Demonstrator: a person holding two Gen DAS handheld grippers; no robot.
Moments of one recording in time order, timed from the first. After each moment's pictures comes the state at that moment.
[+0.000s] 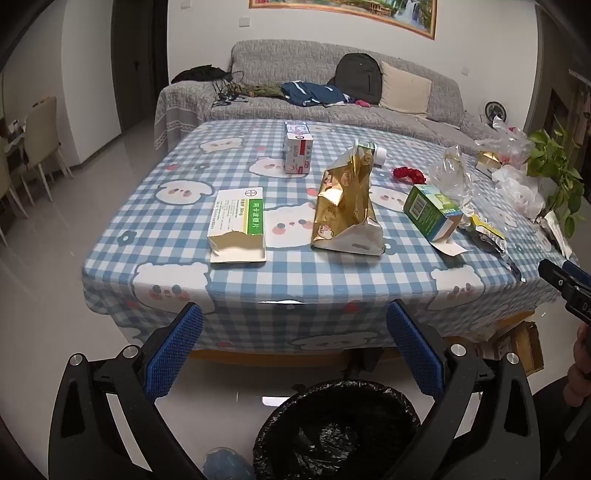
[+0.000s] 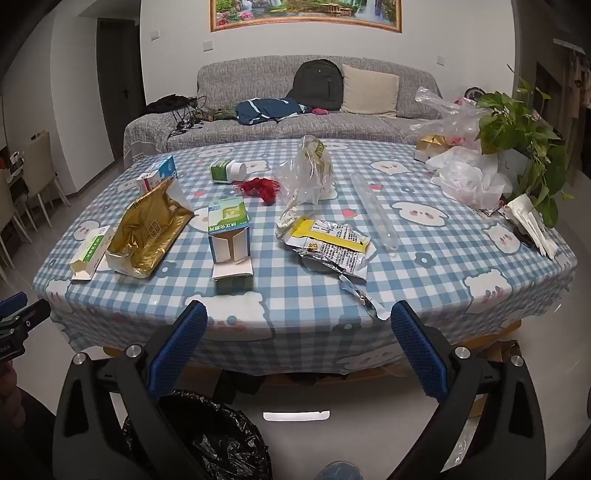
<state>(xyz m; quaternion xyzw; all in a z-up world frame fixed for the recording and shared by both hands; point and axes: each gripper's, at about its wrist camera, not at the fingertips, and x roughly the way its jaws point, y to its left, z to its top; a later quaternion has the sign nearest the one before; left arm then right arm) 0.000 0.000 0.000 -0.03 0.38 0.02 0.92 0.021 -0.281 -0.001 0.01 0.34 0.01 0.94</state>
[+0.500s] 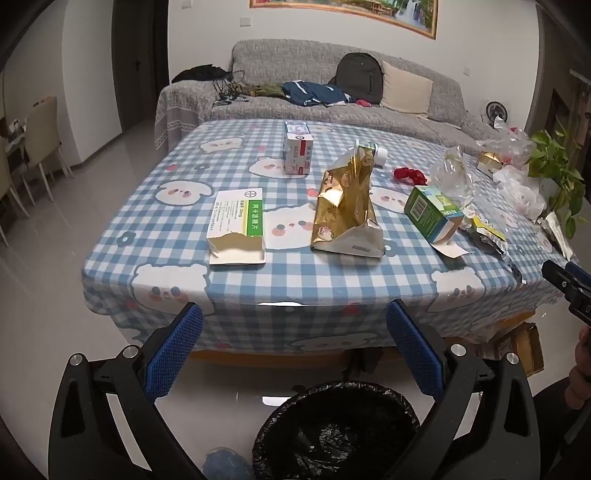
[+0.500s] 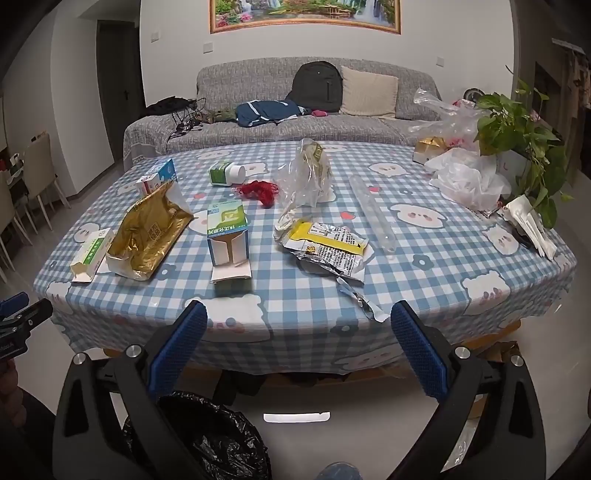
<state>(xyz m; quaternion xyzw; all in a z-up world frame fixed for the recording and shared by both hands) 0.004 0.001 0.000 -0.03 0.38 0.01 0.92 0.020 -0.283 0.002 0.01 0.34 0.01 0.94</state>
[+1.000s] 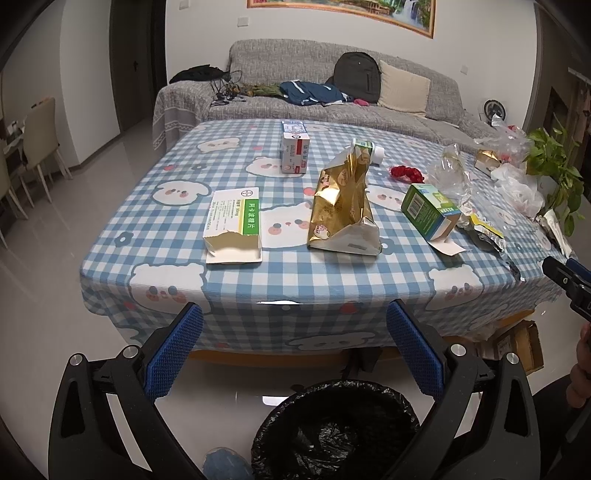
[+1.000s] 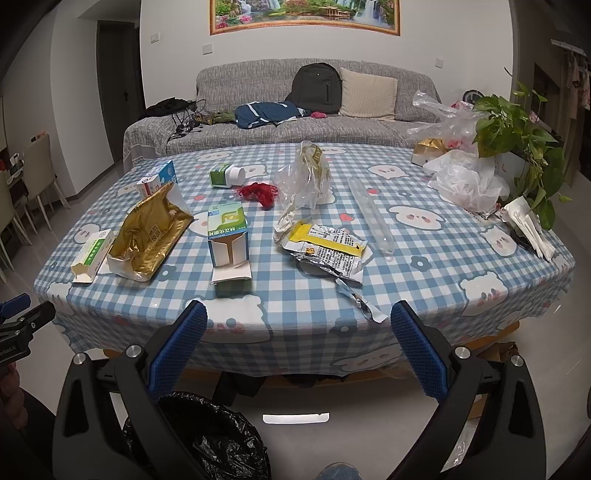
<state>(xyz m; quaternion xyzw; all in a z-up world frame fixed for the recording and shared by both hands) 0.002 -0.004 0.000 -0.03 0.38 0.01 0.92 0.017 -0.283 0.005 0.01 0.34 0.01 0.94</state>
